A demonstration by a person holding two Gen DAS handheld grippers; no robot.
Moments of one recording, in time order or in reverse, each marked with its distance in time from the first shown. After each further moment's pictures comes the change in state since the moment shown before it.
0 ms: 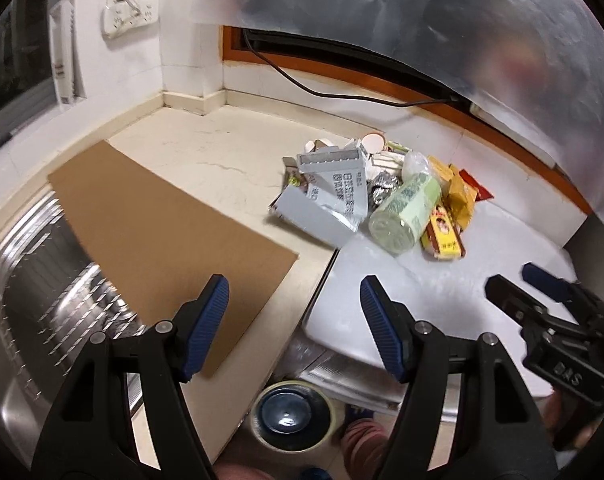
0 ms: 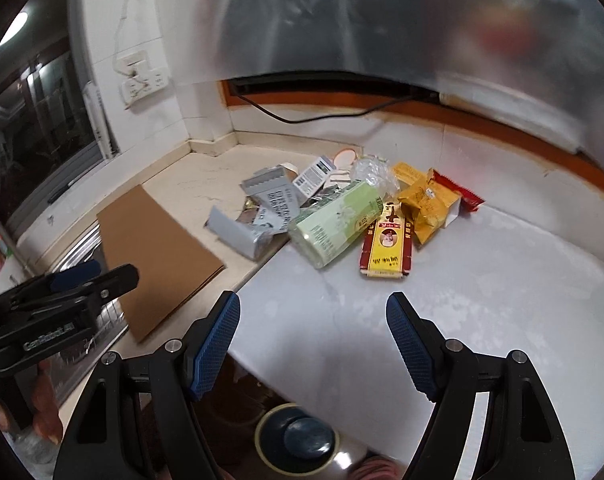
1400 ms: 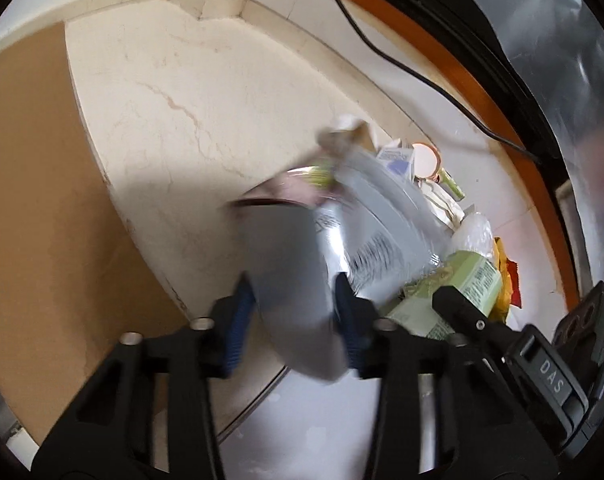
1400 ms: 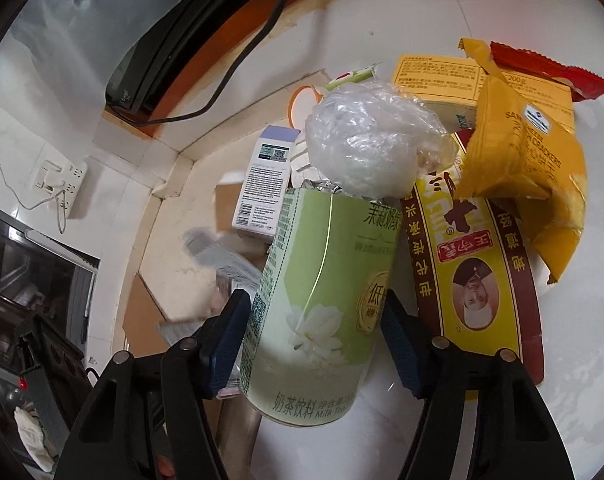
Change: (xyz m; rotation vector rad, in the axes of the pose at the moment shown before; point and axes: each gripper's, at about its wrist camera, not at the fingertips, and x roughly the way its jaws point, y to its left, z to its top) left arm 0.196 0.010 0.054 -0.374 0.166 -0.091; right arm 0.258 -0.063 0.077 0.513 0.210 0.215
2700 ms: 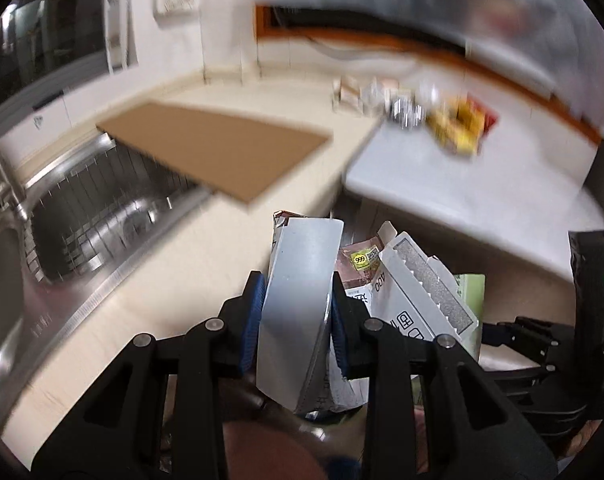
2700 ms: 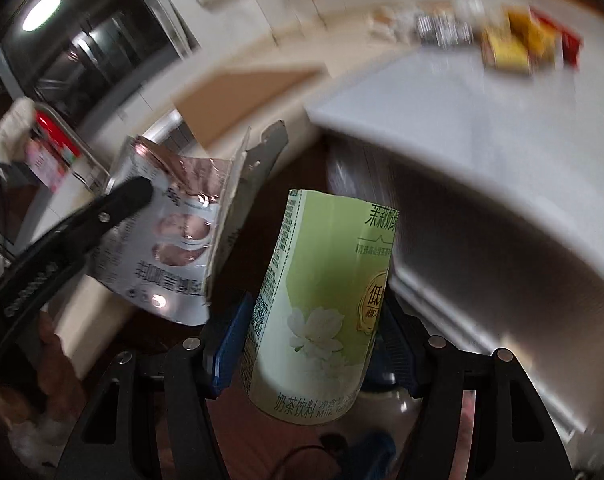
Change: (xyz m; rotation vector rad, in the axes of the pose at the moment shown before) left arm -0.183 0.106 -0.287 0.417 -0.244 0.214; right arm -0.068 -0.039 -0.366 -0.557 0.156 0.018
